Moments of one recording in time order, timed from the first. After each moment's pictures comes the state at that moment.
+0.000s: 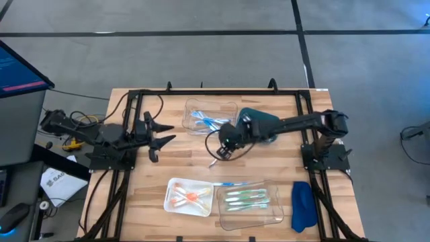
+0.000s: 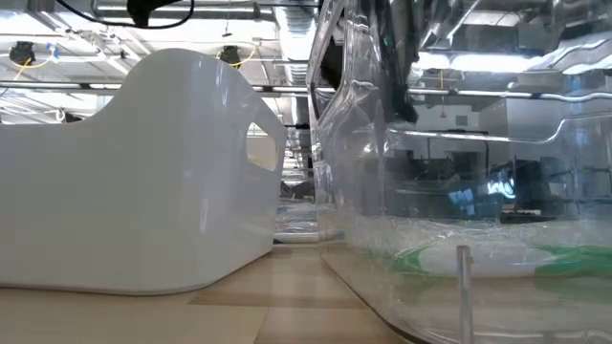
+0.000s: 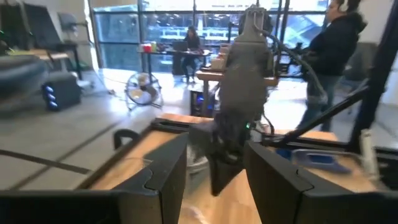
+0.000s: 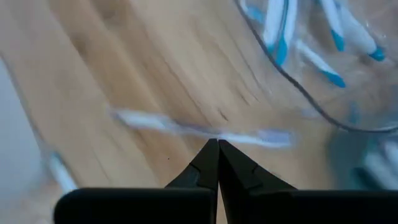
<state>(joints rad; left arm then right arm) -0.31 0.63 0.55 0.10 -0.60 -0.02 0.02 1.78 1.35 -0.68 0.18 0.67</state>
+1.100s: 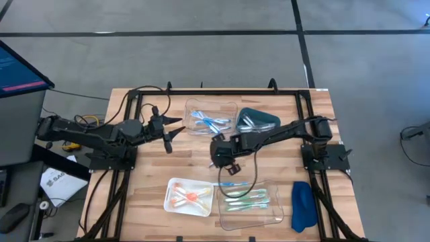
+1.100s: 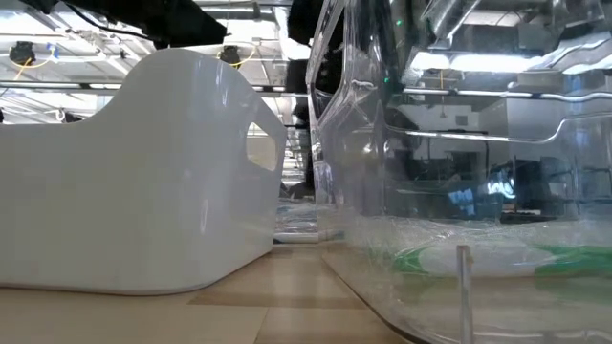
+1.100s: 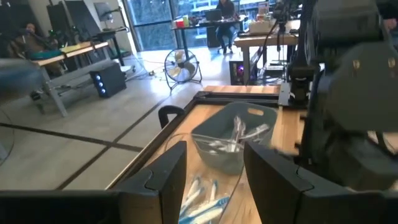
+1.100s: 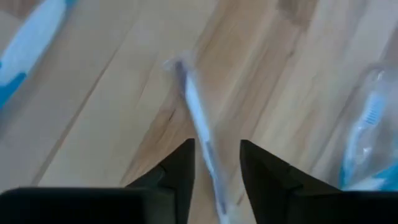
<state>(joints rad) -0.09 0.79 0.53 0.14 -0.53 0.09 0.09 1.96 1.38 -0.56 0.14 -0.50</state>
